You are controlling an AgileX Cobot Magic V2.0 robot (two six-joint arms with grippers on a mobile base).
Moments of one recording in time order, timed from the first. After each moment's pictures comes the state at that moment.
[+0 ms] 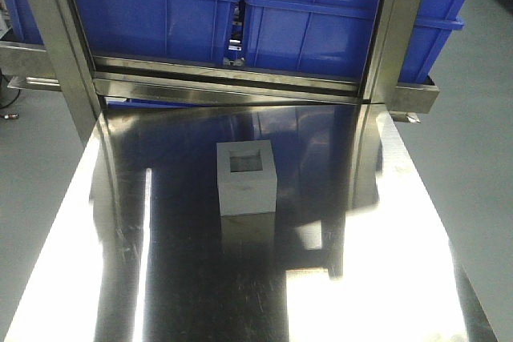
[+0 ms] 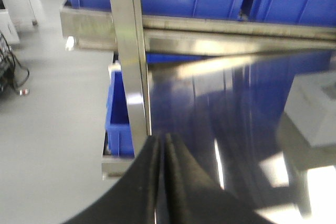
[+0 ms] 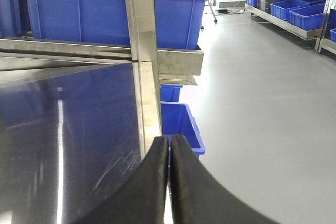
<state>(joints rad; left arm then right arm) 0.02 0.36 -0.48 -0.05 0.51 0.00 -0.09 -0.02 0.03 0.02 0.22 0.02</state>
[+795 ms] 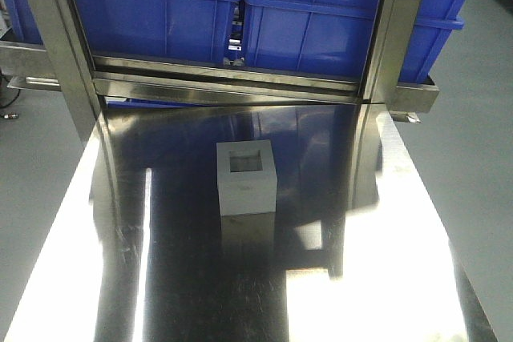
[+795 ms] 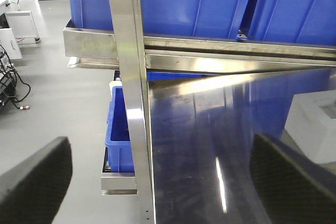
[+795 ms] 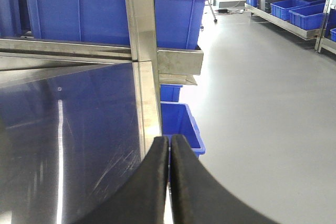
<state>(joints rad) 0.02 0.38 -0.49 -0.05 0.46 0.00 -0.09 -0.02 0.03 0.02 0.22 0.02</state>
